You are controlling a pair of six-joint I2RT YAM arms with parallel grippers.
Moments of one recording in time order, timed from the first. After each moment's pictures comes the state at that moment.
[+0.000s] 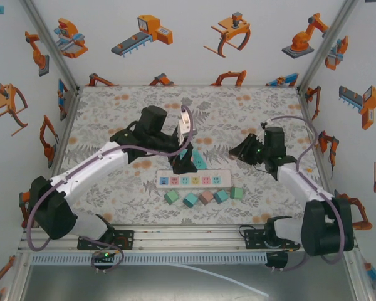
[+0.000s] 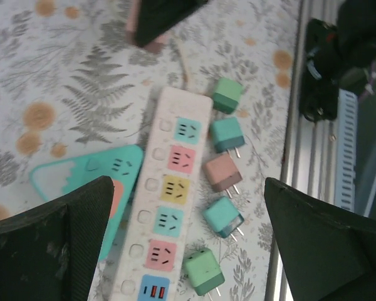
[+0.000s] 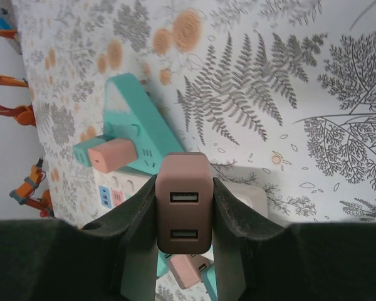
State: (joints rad) left arm -0.77 1.40 1.18 -0.42 0.71 0.31; right arm 0.14 1.25 0.63 -0.08 -0.45 0.70
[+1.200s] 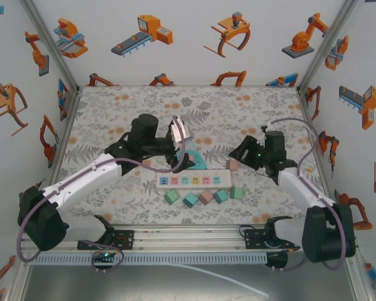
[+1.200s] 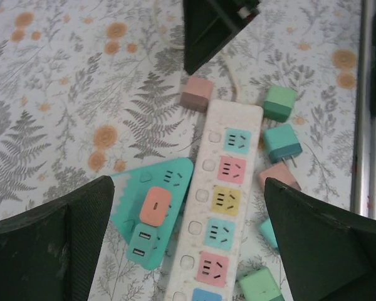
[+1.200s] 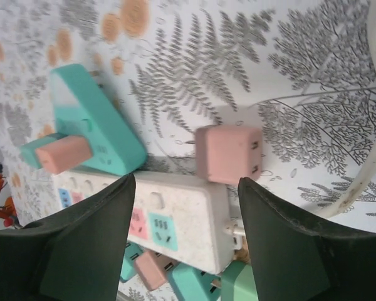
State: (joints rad) left arm -0.75 1.30 1.01 -0.14 0.51 0.35; right arm 0.16 1.15 0.60 -0.11 -0.38 0.59
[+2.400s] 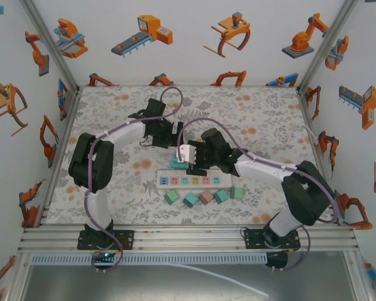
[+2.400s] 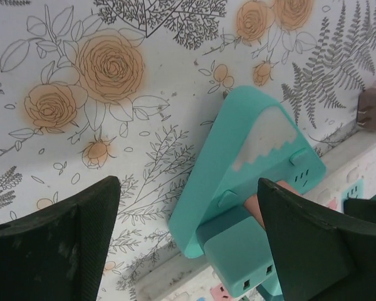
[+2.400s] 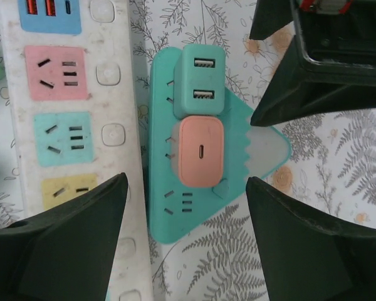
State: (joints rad) left arm -0.51 1.94 1.39 -0.47 0.33 -0.26; right arm 0.75 1.57 0.90 -0.06 -0.35 -0.81
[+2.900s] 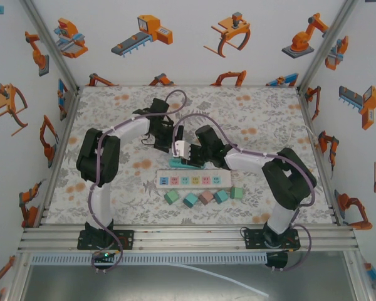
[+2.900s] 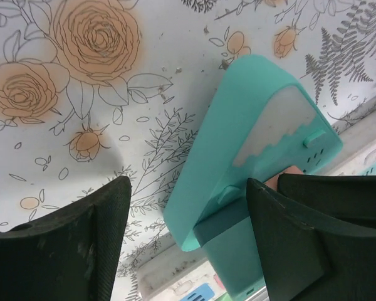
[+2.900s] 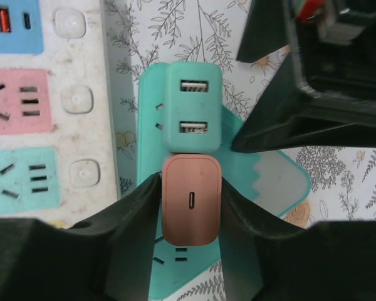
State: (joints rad) left arm -0.51 2.04 1.50 -0.64 0.37 -0.21; right arm 0.71 1.75 0.99 0.01 -0.42 -0.80
